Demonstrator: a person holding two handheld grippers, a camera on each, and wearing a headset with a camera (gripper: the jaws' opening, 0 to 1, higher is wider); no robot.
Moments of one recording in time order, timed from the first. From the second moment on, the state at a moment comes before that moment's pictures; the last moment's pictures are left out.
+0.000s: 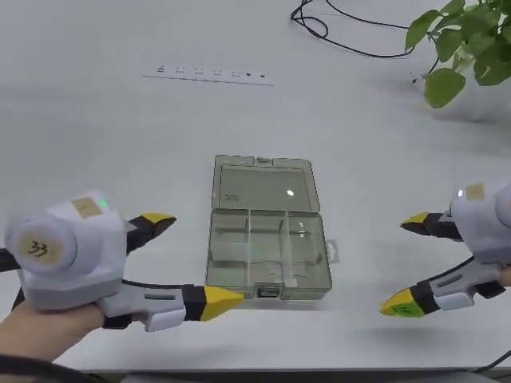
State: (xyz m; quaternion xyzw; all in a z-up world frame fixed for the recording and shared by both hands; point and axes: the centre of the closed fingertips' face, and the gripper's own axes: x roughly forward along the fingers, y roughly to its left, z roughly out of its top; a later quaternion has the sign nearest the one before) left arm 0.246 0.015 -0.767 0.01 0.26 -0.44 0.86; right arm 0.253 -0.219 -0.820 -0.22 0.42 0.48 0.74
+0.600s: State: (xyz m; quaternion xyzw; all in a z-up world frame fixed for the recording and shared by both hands) left arm 0.240 0.017 -0.768 0.00 0.26 -0.44 0.86; right arm 0.252 -0.240 -0.850 -0.37 0.42 0.53 0.64
